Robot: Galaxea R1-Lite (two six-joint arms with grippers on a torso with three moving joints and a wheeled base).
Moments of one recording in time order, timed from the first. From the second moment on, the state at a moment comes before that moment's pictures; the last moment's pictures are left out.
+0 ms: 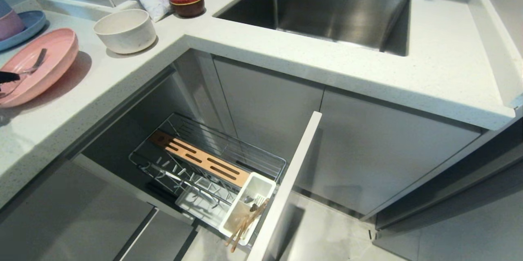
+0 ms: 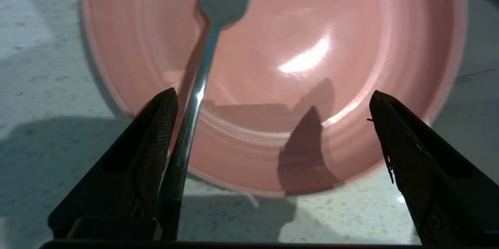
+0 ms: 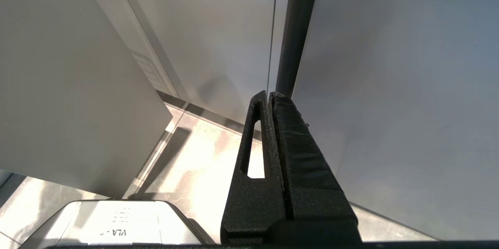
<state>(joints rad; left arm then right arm) 0.82 1.81 -1.93 0.82 -1.02 0.41 0.00 0.00 0.00 0.00 0.00 0.00</state>
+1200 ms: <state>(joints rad) 0.80 1.81 -1.93 0.81 -0.91 0.41 0.00 0.00 0.00 0.00 0.00 0.00</state>
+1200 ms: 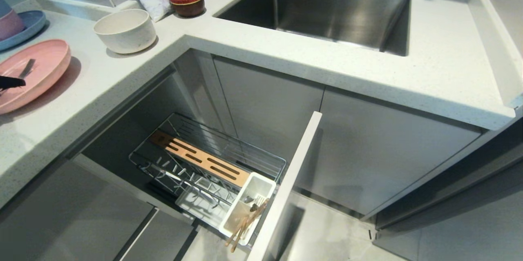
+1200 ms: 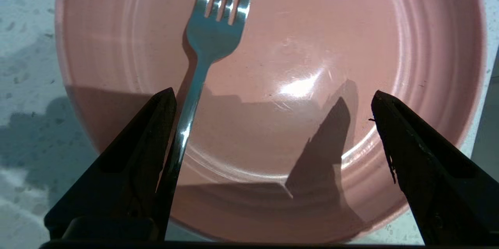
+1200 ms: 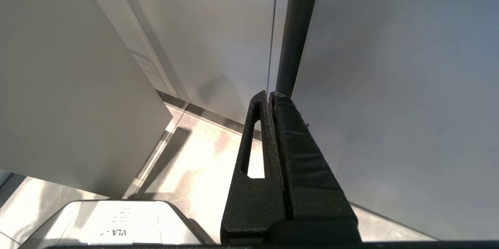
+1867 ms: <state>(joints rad) 0.79 1.81 -1.94 0.81 -0.85 0.41 0.00 0.00 0.00 0.00 0.00 0.00</state>
